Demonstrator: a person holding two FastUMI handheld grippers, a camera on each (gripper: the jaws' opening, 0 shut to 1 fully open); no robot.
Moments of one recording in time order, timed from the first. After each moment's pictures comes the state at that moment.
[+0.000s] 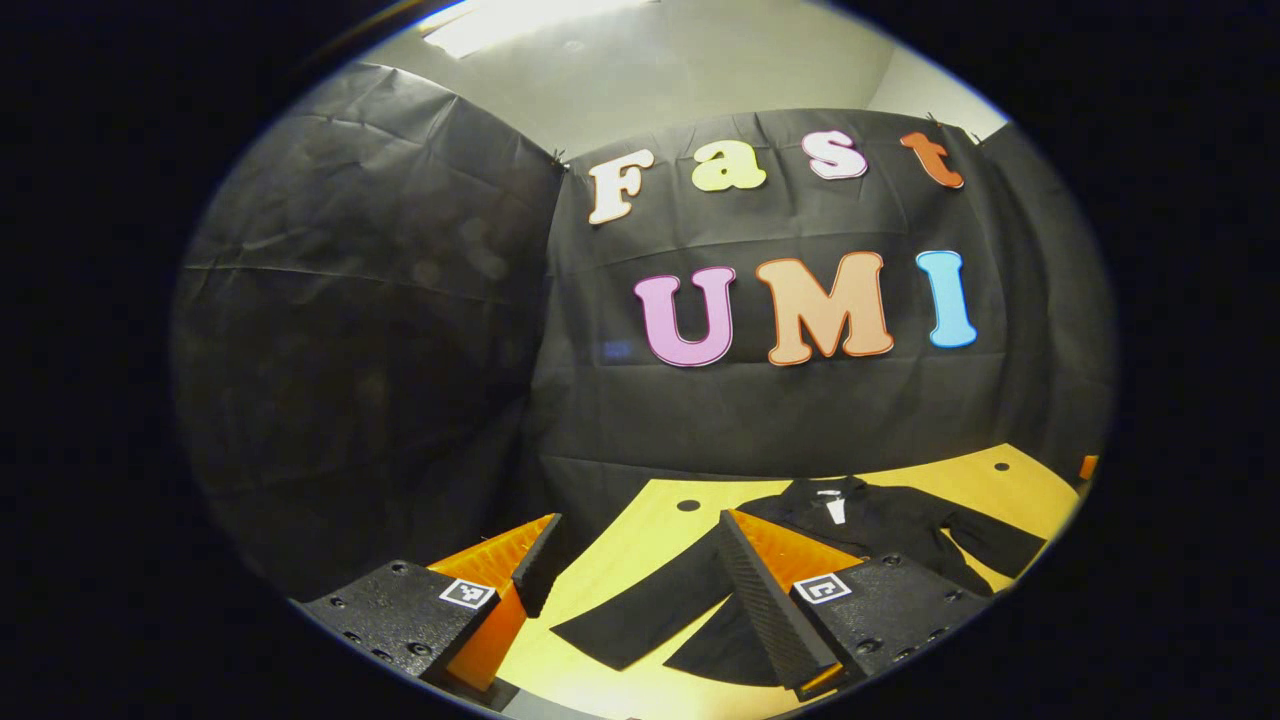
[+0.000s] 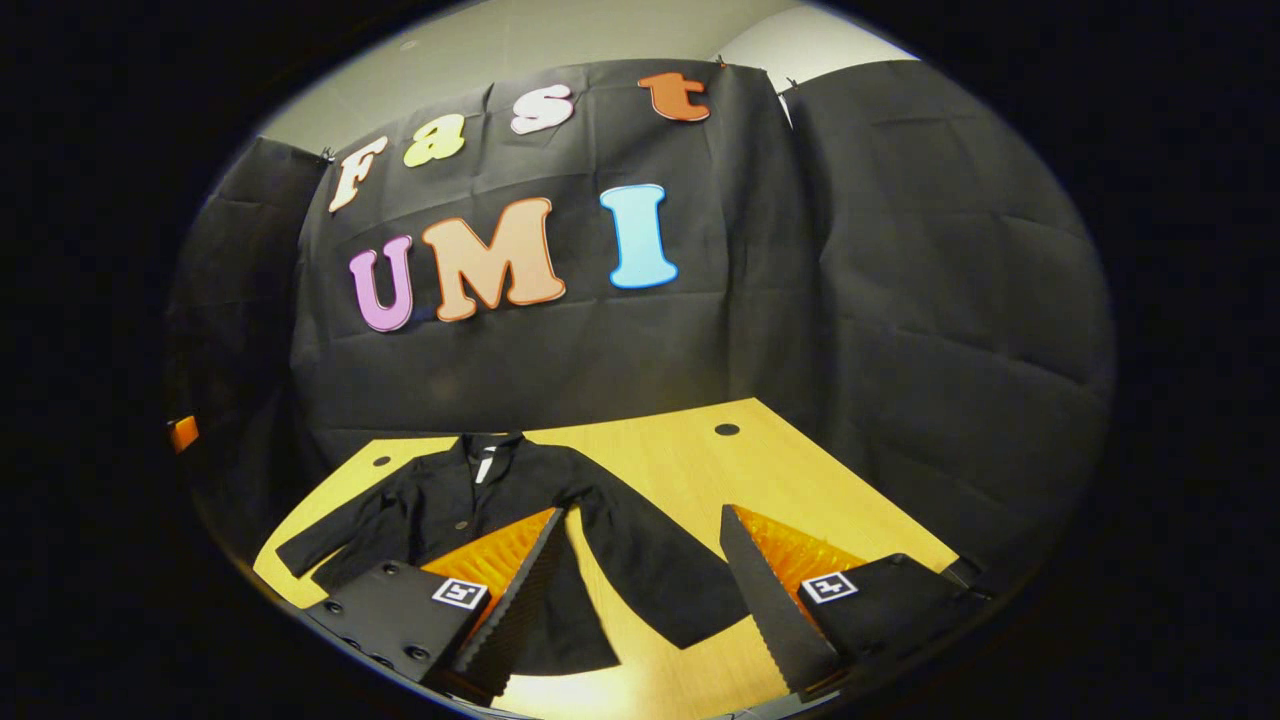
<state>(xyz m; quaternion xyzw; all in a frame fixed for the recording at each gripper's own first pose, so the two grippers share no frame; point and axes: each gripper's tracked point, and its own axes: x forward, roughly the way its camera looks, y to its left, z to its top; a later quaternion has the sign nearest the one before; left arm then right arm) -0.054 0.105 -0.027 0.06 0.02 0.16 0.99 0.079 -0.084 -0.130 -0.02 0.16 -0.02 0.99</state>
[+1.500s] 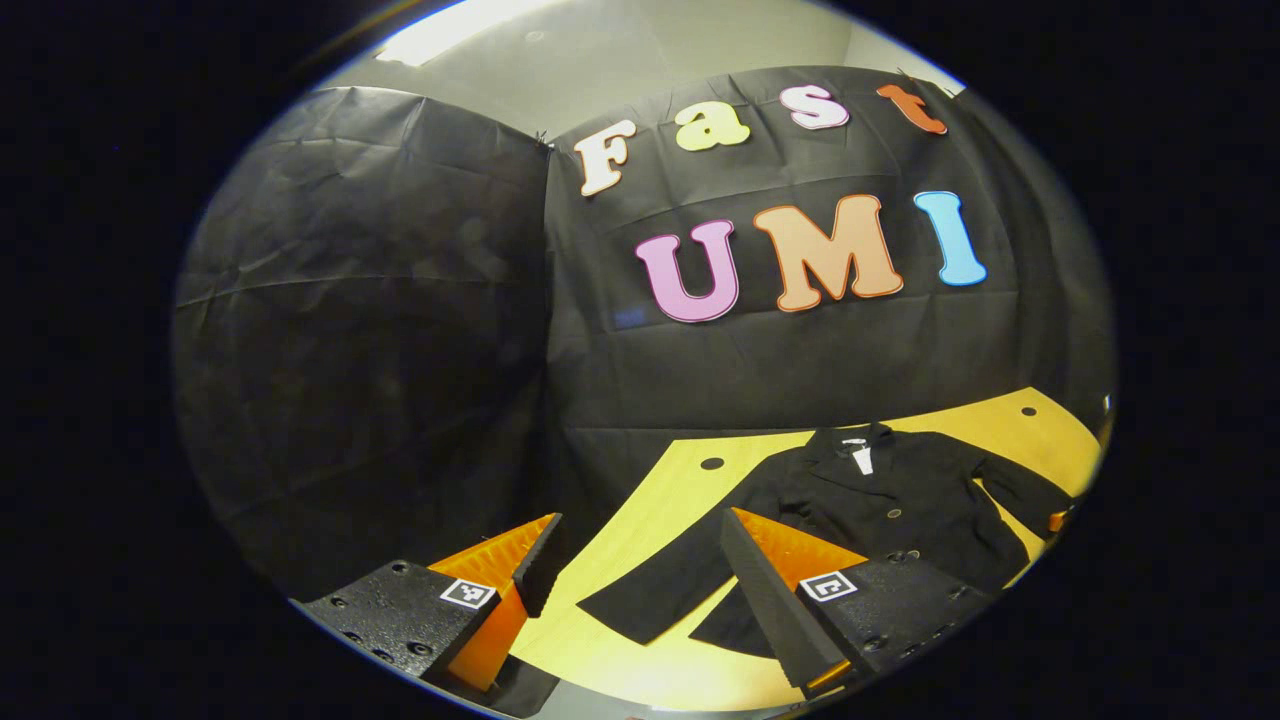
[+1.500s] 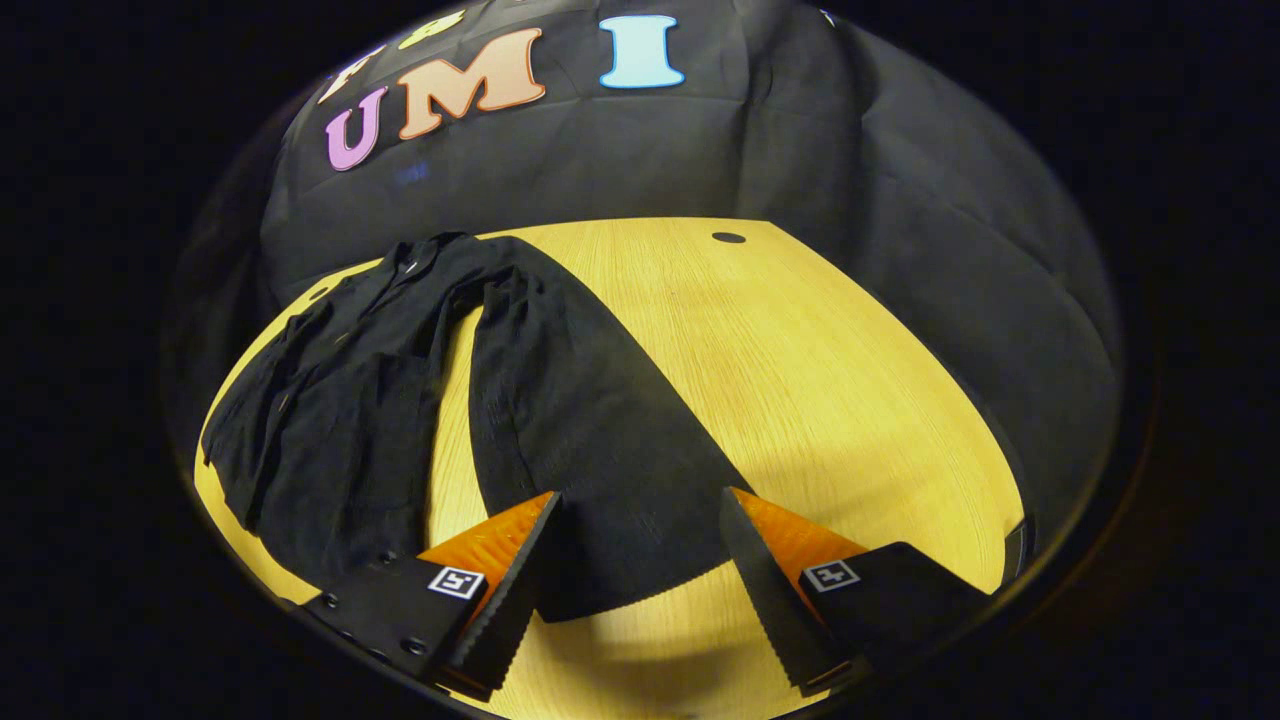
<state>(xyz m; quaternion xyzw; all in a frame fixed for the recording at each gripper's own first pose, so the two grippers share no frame) -0.059 0.097 -0.061 0.10 0.07 0.18 0.97 0.139 -0.157 -0.325 -0.07 0.36 -0.01 0.93</state>
